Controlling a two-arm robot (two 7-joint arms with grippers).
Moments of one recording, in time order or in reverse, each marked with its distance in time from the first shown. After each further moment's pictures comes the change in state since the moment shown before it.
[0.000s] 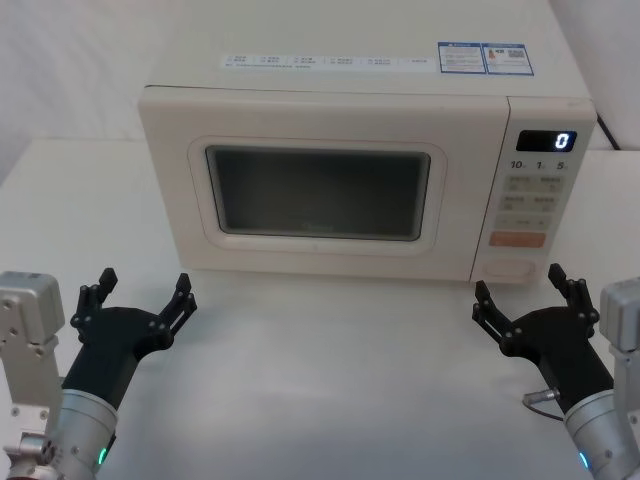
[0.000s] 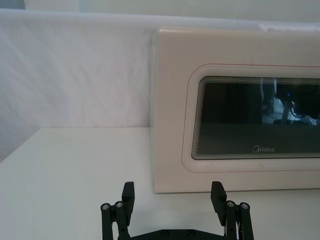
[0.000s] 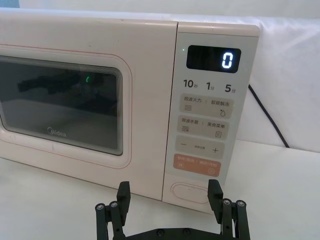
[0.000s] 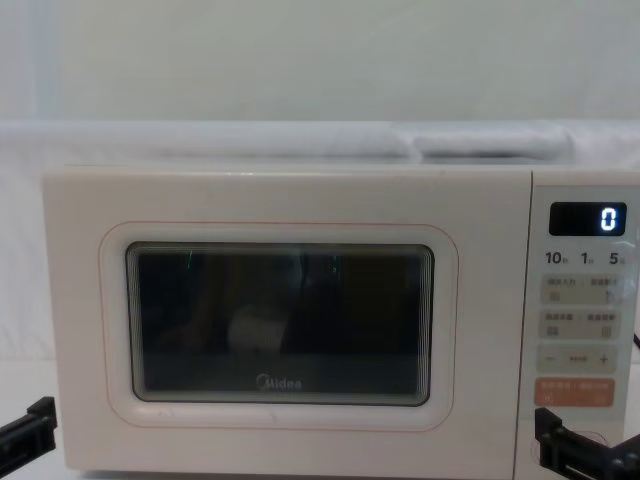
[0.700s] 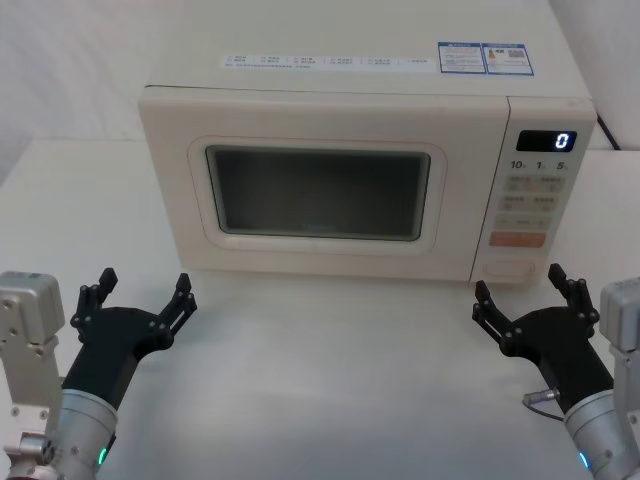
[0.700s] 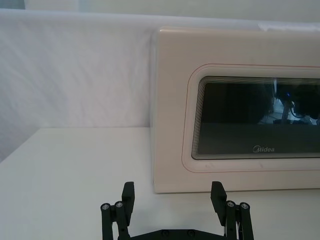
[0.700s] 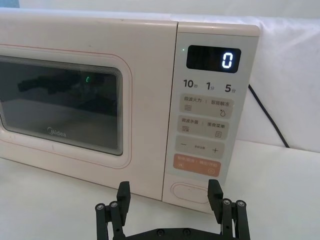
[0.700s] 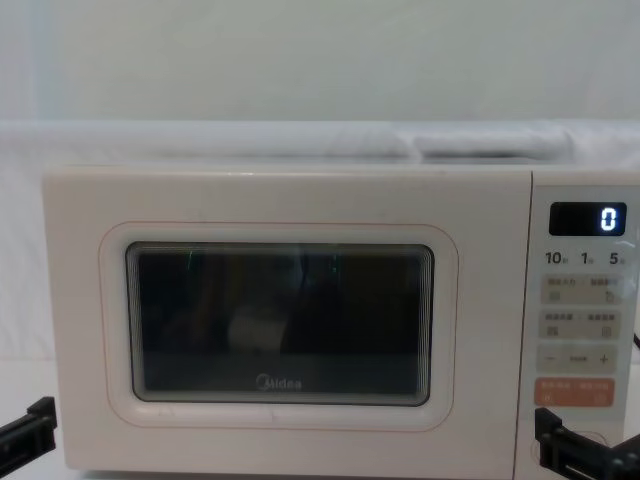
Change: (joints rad) left arm 0.000 0.000 0.000 0.000 0.000 0.000 0.000; right arm 0.000 0.000 0.000 0.000 0.000 0.000 0.000
